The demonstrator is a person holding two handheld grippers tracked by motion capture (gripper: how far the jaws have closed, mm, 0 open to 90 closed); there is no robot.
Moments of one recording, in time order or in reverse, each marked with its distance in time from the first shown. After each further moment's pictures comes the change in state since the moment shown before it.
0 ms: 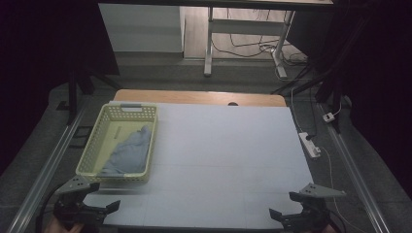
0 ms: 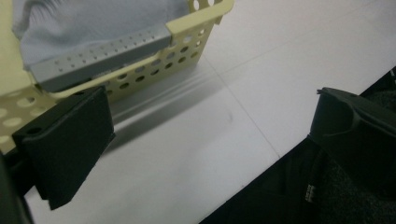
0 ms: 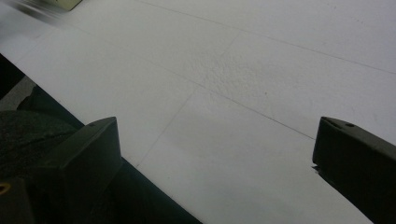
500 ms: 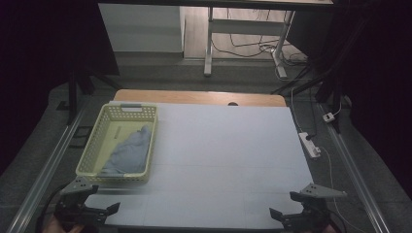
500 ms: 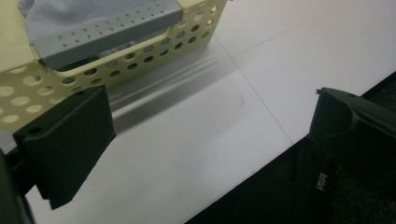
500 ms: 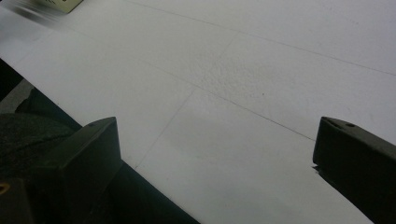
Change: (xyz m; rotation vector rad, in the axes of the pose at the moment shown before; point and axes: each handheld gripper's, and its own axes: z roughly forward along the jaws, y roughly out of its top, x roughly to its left) left arm -0.001 -0.003 0.003 0.063 0.036 -0.008; right arm 0.000 0.000 -0.001 -0.008 -0.006 0.009
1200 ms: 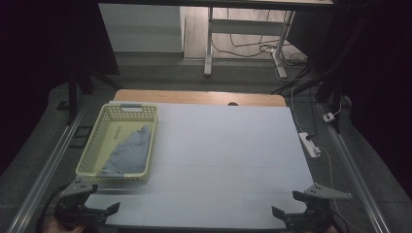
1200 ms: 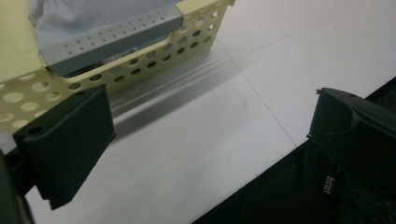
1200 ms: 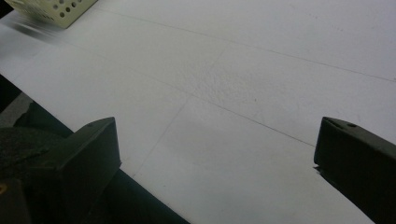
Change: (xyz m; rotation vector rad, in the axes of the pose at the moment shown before) left arm -0.005 0.000 -0.001 -0.012 0.035 0.026; right arm -0.003 -0.002 -0.005 -0.048 -0.016 0.031
